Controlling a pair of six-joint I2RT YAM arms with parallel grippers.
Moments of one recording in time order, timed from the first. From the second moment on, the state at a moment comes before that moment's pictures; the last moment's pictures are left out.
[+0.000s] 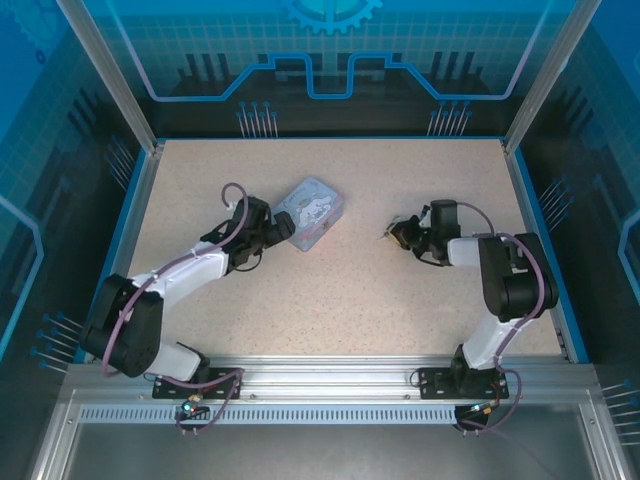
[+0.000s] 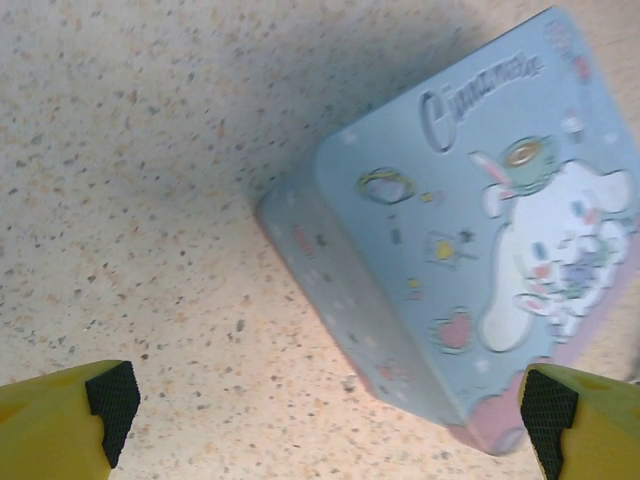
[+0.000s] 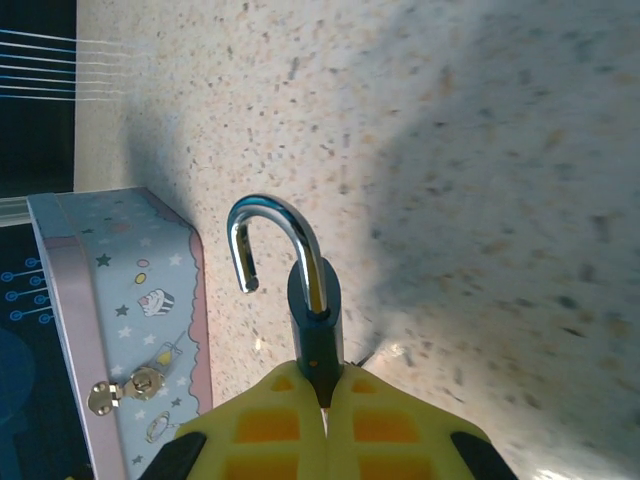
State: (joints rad) left arm -0.39 1.42 0.83 -0.21 -0.11 -0.81; right arm 0.07 1.74 0.72 0.24 -0.53 0.97
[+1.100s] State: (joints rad) left arm -0.37 0.89 0.78 -0.44 -0.31 -0.60; right arm -0.13 1.09 0.71 -0.33 -0.43 0.64
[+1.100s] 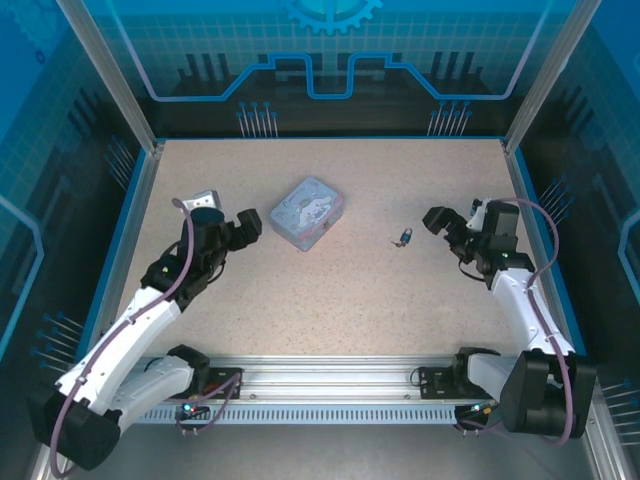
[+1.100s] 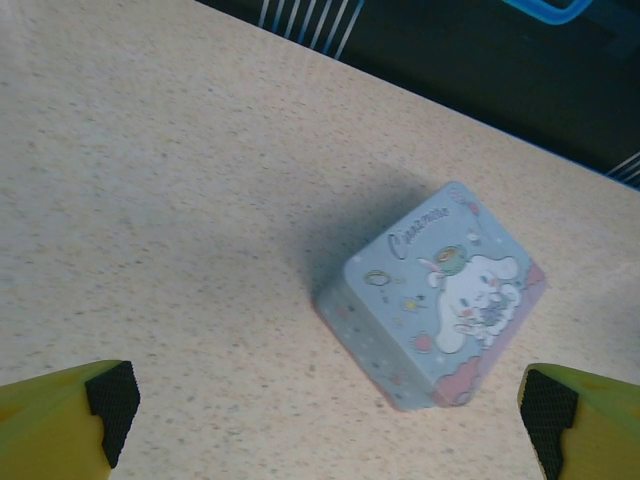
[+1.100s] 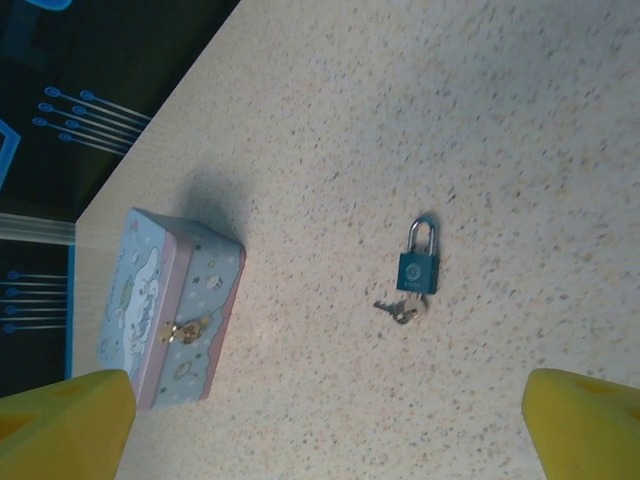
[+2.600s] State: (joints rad) left arm -0.03 1.21 0.29 0.55 -0.29 -0.17; right arm 0.10 1.25 0.53 0.24 0.51 0.20
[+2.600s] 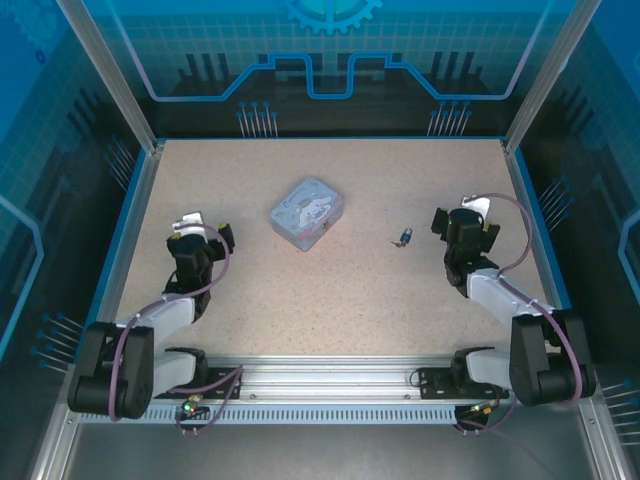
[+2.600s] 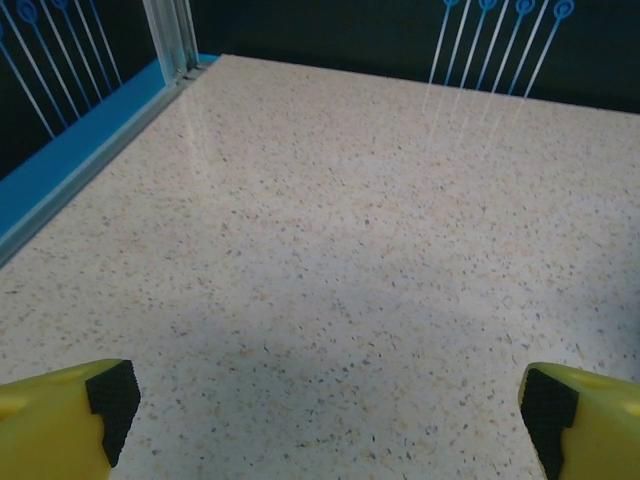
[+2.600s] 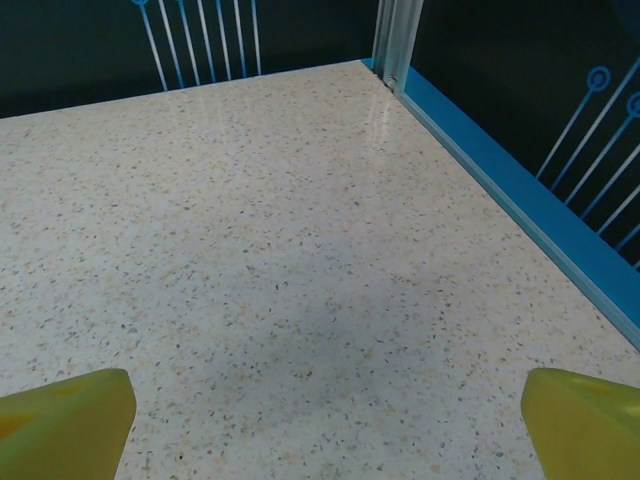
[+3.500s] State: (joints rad) left arm -0.03 1.55 0.35 0.85 -0.11 -0.13; right arm 0.13 1.49 0.36 0.74 0.24 -0.03
